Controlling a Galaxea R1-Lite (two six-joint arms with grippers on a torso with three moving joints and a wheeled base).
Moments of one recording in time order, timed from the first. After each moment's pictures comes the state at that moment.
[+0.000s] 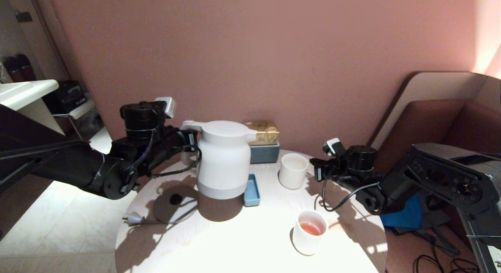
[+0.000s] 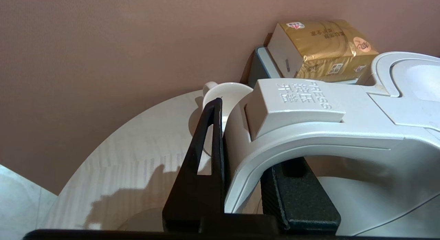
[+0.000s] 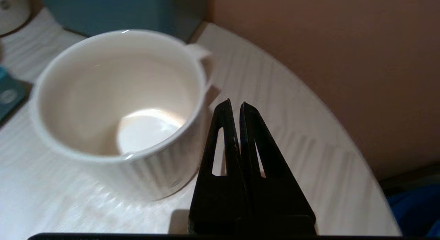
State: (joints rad) left arm -0.30 1.96 -1.05 -0.78 0.03 -0.14; right arm 0.14 2.45 -1.14 -1.09 0.20 -0.16
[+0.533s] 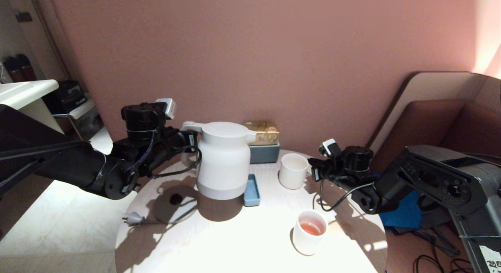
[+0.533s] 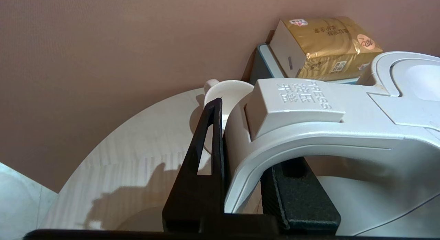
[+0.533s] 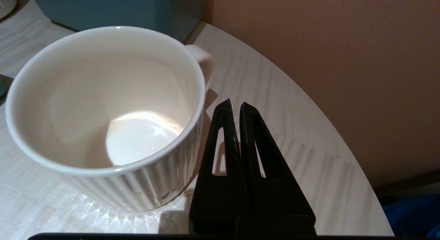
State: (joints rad) left arm -0.30 1.97 -1.05 -0.78 0.03 -0.14; right arm 0.15 2.49 -1.19 -1.09 0.19 -0.20
